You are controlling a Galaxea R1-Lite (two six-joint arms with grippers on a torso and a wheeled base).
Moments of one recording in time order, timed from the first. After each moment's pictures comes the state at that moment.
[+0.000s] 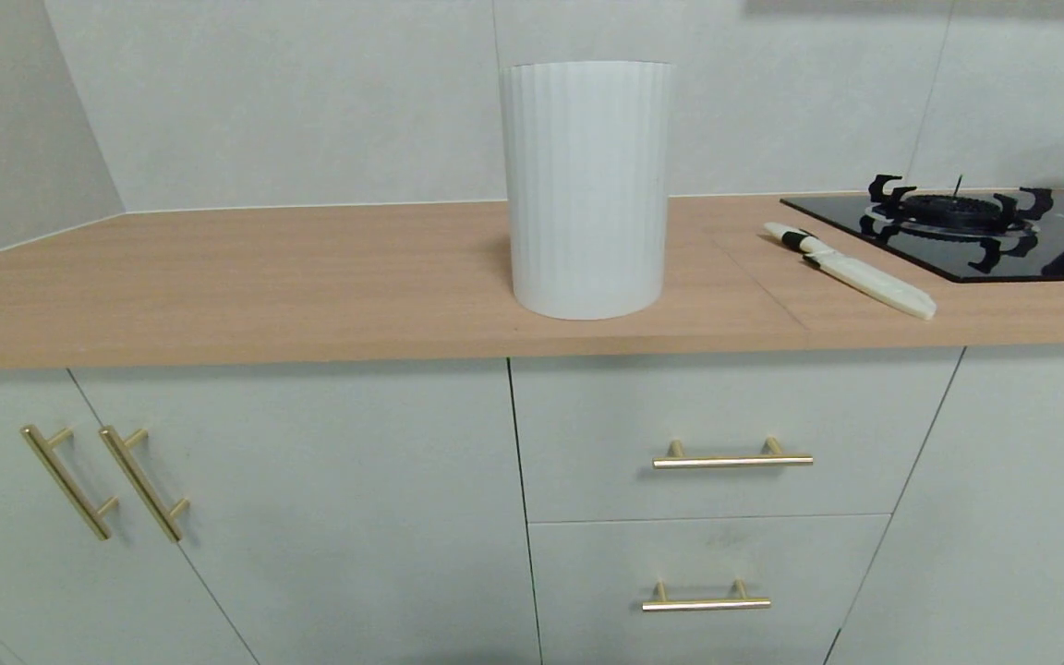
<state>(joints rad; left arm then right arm) 0.00 0.00 0.00 0.00 0.03 0.00 0.00 0.00 0.00 0.00 0.04 0.00</state>
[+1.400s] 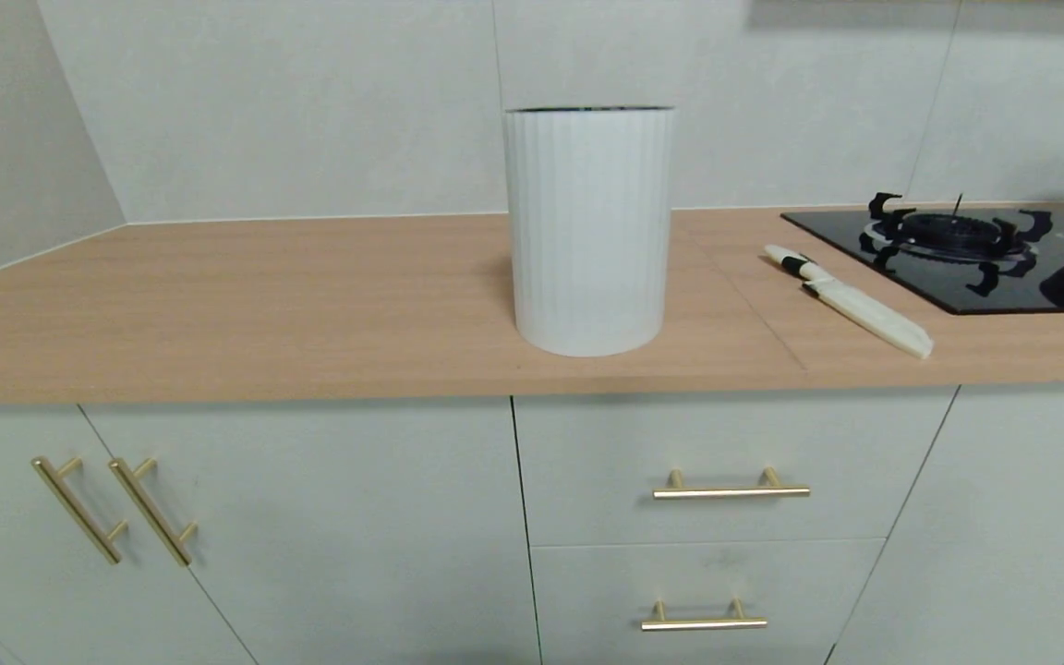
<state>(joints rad) 0.00 0.00 0.00 0.00 0.03 0.00 0.00 0.00 0.00 0.00 0.04 -0.01</state>
